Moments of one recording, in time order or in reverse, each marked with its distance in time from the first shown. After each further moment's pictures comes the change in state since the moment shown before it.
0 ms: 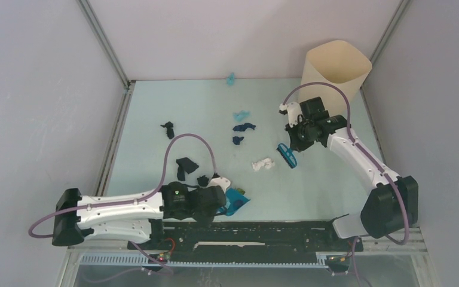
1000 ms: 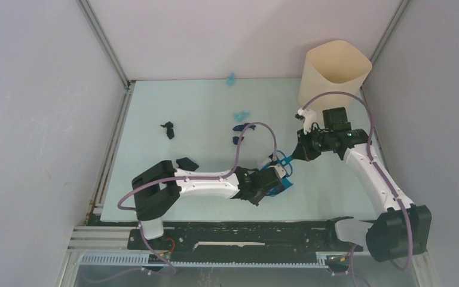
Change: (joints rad) left arm 0.084 0.755 0.418 0.361 -0.035 0.348; right arm -0.146 -0.163 -0.152 0.013 -0.339 0.013
